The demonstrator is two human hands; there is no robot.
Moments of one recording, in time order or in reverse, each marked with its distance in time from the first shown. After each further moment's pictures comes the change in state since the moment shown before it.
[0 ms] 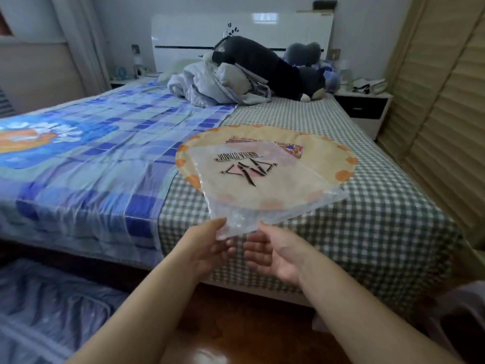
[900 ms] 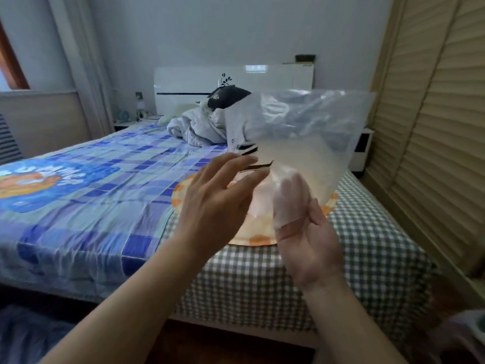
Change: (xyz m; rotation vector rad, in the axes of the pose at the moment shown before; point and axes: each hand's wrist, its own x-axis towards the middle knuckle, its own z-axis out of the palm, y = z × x) left_hand -0.066 0.088 0.062 1.115 0.225 2.103; right_hand -0.077 -0.065 -0.025 1.101 -0.660 -0.585
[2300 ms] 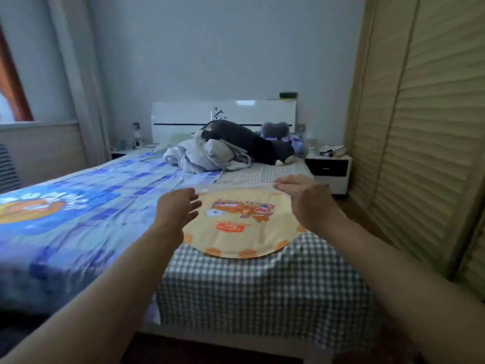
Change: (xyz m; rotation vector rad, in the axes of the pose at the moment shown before) left_hand 0.041 -0.014 -0.055 -0.899 0.050 -1.571; right_hand 0.015 -0.088 0.080 -2.625 -0.503 -1.134
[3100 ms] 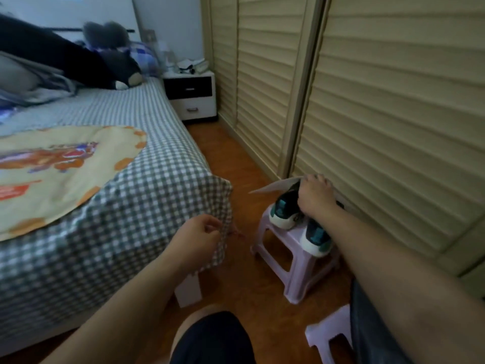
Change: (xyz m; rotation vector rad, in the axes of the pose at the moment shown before) left_hand -0.175 -0.233 0.274 0.917 -0.886 -0.042; right_hand -0.362 0.242 -0.112 -0.628 -0.814 1.120
